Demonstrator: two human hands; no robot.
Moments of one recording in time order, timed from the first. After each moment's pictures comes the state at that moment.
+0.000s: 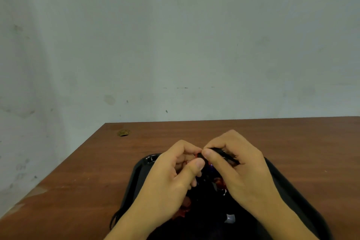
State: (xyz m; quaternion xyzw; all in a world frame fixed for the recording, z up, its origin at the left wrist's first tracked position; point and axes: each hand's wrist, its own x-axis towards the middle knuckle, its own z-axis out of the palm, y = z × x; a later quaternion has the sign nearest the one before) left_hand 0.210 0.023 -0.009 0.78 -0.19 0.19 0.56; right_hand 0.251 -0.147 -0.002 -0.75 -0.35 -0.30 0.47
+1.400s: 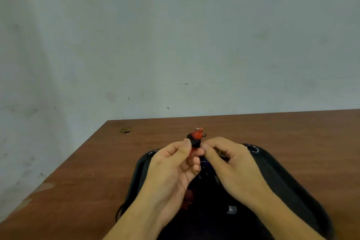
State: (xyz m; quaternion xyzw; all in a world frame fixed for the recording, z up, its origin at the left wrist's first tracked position) left_hand 0.214 0.007 -0.004 0.45 -0.02 0.06 0.89; right_hand 0.258 -0.138 -0.014 -0.78 -0.30 -0.16 0.53
